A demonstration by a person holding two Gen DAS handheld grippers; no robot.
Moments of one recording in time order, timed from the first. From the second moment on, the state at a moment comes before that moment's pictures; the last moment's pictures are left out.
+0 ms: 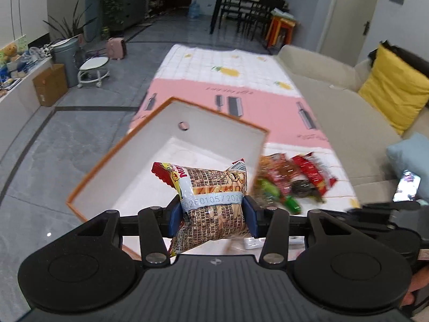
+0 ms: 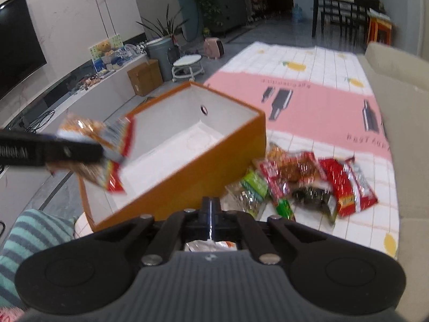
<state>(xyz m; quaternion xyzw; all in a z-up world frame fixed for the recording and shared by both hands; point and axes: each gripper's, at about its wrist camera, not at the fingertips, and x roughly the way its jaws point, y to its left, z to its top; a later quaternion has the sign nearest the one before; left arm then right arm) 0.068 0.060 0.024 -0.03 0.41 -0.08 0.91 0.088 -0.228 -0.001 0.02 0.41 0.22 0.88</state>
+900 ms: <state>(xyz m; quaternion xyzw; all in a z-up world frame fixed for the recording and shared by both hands) 0.145 0.077 -0.069 0.14 0.60 -0.10 0.78 0.082 -0.243 -0.103 -0.05 0.55 0.17 0.82</state>
